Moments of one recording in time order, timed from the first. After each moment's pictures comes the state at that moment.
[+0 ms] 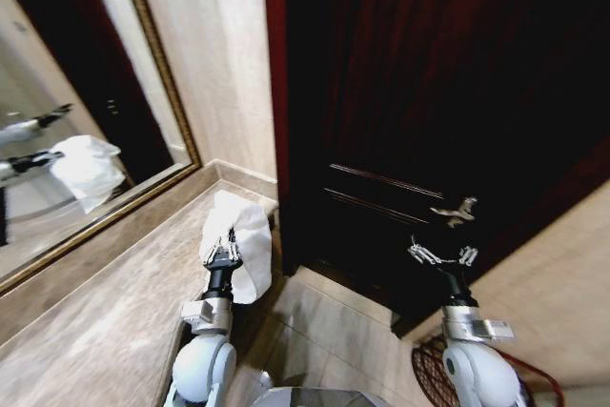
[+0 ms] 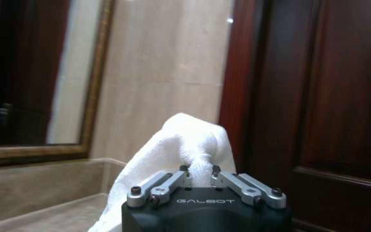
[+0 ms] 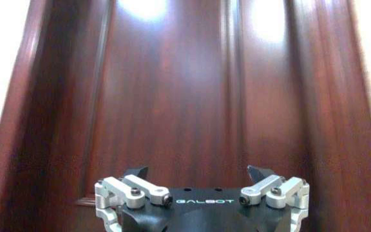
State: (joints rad) left arm 1.66 -1.56 -0.49 -2.24 -0.10 -0.08 -0.13; right arm -1.63 1.40 0.76 2.15 0.27 0.31 -0.08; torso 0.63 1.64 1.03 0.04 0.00
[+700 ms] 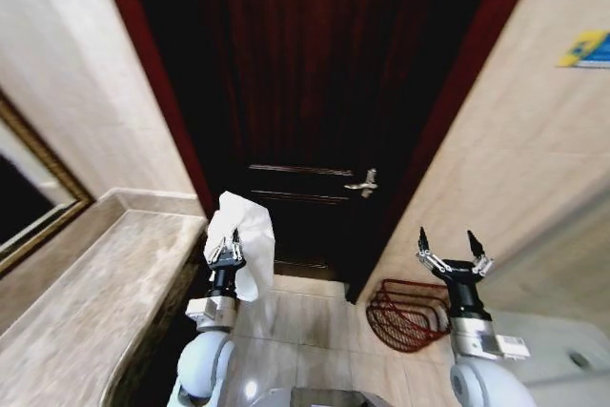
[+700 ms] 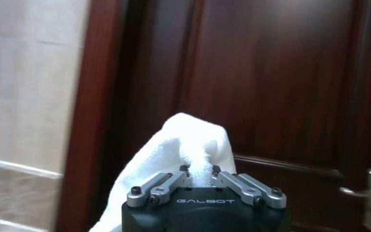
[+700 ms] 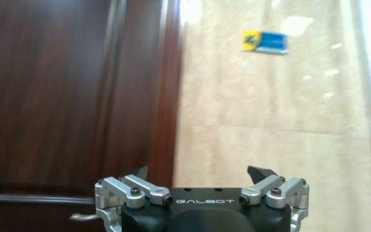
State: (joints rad) left arm 1.64 -1.56 -0.47 -2.21 -0.11 -0.07 -0.12; right arm -1.75 1.46 0.79 2.25 0.21 0.31 -0.03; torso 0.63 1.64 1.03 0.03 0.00
